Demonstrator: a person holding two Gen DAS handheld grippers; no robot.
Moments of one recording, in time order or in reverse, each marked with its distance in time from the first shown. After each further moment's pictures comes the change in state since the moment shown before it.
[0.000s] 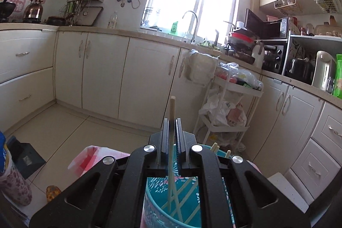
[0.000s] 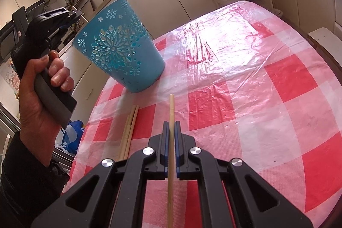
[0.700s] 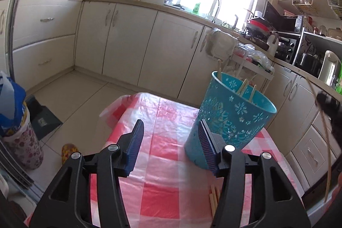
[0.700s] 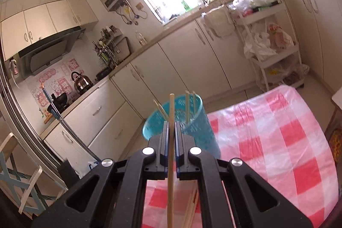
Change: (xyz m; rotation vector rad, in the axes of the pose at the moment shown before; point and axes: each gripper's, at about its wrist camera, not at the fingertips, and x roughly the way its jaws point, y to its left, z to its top) left arm -0.094 0.088 -0.084 -0.126 0.141 0.065; right arm -0.068 0.103 0.122 -0.112 -0.348 0.190
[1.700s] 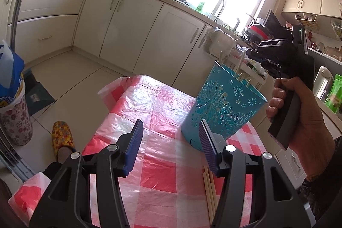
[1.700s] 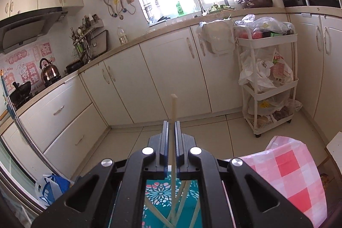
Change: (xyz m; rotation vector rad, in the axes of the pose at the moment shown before) left arm -0.019 0.025 -0.025 -0.106 0.039 -0.072; right arm 0.151 0.015 0.046 -0.170 0.021 -0.225
